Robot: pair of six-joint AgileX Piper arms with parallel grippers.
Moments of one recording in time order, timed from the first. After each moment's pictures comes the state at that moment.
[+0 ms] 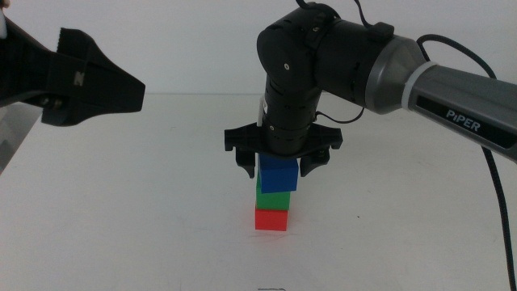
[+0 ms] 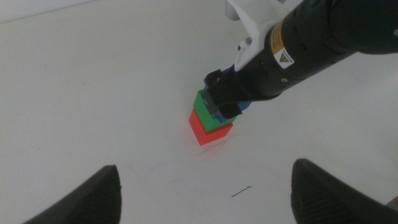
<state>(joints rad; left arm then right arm) -0.29 1.00 -1.30 -0.33 1.11 0.16 0.76 2.03 -1.87 -0.11 1.24 0.72</state>
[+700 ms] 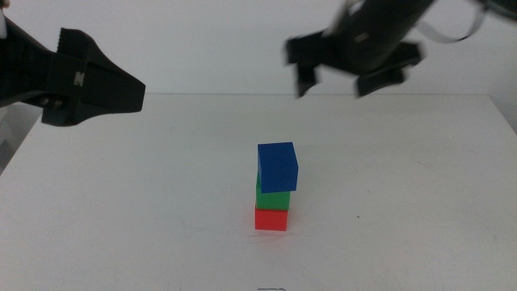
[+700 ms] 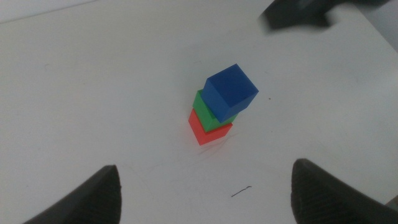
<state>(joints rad) -0.29 1.00 -1.30 -0.33 1.11 0.16 0.62 1.77 -1.87 -0.10 1.24 0.51</state>
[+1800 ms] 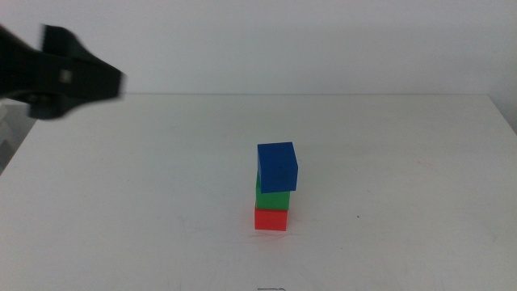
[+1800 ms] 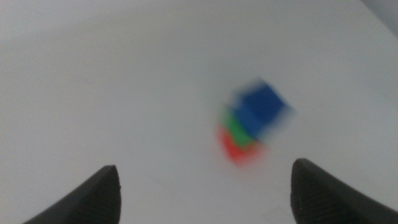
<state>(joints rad) -0.28 0.97 -1.26 -0.26 1.04 0.14 0.00 1.05 -1.13 0.06 0.66 0.02</state>
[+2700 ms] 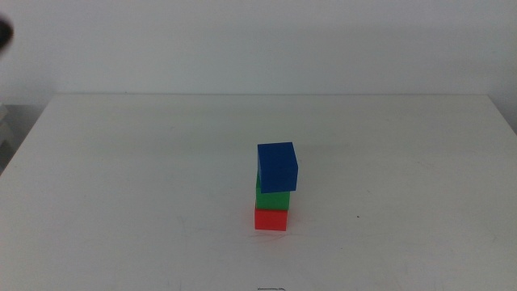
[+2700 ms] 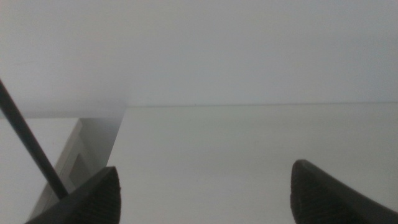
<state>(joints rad) 0.02 0.66 -0.78 -0.01 0.51 0.03 0.00 1.04 -1.11 0.06 0.64 0.02</state>
